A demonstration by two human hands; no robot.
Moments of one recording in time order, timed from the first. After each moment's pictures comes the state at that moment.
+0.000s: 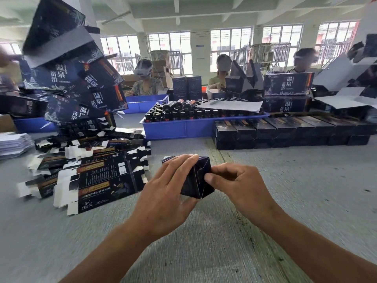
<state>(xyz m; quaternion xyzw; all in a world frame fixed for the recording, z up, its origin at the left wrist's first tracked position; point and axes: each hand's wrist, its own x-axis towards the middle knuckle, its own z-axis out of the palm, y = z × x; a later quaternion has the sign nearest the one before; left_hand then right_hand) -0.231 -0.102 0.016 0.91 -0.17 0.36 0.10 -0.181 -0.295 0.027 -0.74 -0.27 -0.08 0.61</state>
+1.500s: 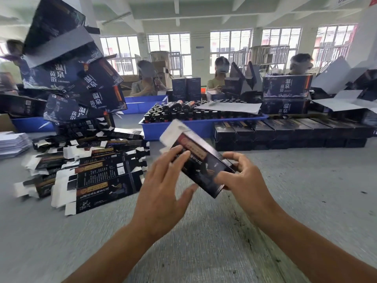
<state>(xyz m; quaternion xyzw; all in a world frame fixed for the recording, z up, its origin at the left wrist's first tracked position) -0.225 -0.105 0.010 0.88 -0.14 0.41 0.17 -0.170 -0.296 0.027 -0.73 -0.15 -0.04 0.67</state>
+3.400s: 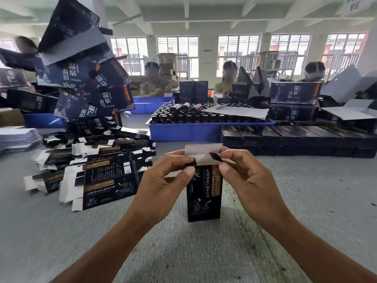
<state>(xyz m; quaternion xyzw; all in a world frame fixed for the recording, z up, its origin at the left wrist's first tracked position) -0.233 -0.100 0.036 0.74 -0.15 0.28 0.59 -0.185 -0.296 0.040 -0.67 -0.33 -0.09 0.66</state>
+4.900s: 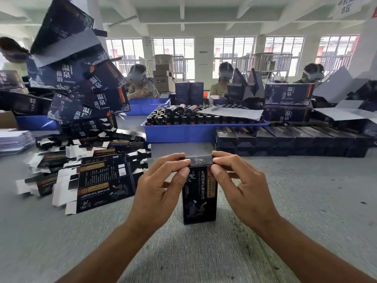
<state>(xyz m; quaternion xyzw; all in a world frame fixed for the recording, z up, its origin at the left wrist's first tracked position) -0.228 -0.105 0.026 0.79 -0.18 0.42 0.42 -0.177 -0.297 0.031 -0.74 -0.34 -0.29 0.50</state>
